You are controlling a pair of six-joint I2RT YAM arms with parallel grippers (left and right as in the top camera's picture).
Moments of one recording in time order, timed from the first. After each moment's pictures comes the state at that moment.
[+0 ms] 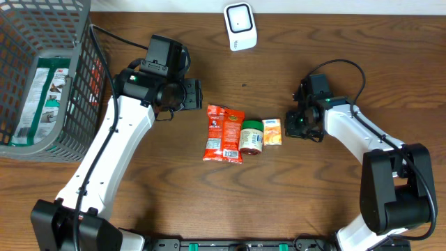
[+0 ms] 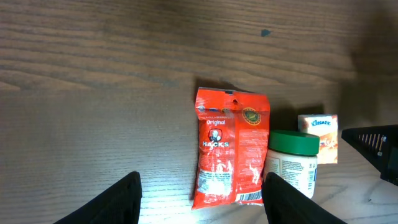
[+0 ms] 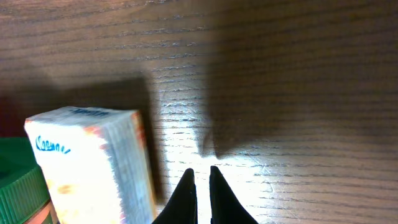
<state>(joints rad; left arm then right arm) -0.29 1.58 1.43 -0.96 0.15 -0.32 0.19 1.79 1.05 -0.61 -0.16 0.28</state>
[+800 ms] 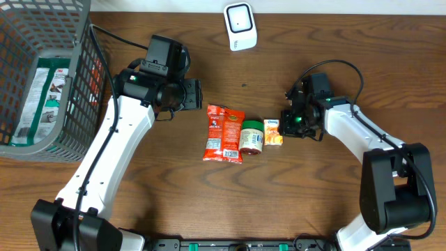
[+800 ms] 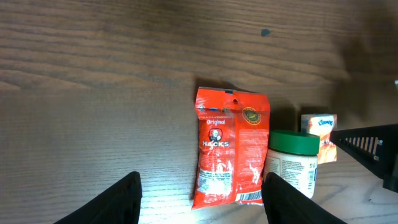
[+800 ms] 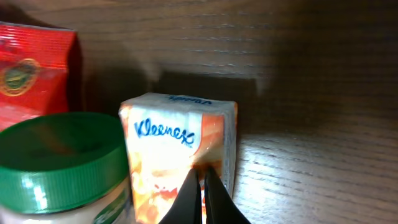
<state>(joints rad) -0.29 1.58 1.43 -0.96 0.15 -0.32 0.19 1.80 1.05 -0.58 -0.37 0.24</state>
